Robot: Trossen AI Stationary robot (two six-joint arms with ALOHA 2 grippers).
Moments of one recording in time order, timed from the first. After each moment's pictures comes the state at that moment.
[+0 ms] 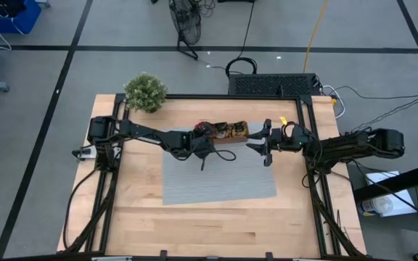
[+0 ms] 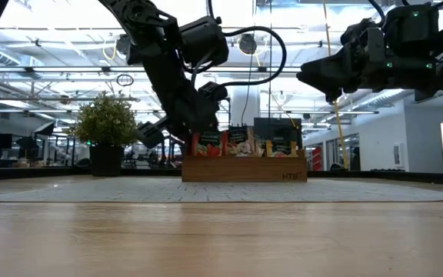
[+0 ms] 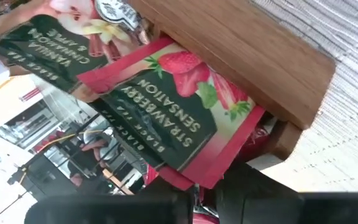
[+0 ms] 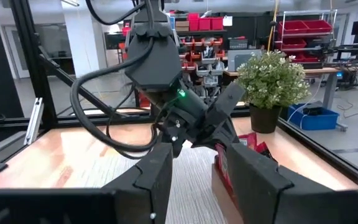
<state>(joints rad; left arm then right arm) 0.06 1.87 1.16 -0.36 -0.74 1.25 -0.27 1.13 0.14 1.07 -0.21 0.07</state>
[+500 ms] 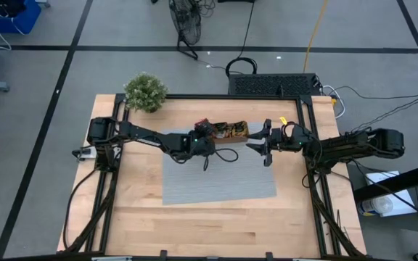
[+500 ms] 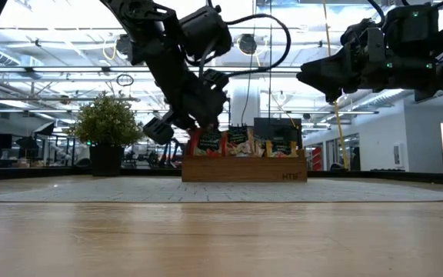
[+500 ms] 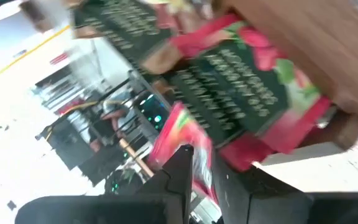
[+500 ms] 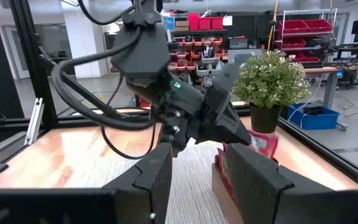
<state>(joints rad) 0.04 1.87 1.16 -0.27 -0.88 1.22 -0.27 1.13 0.14 1.07 -0.21 0.07</state>
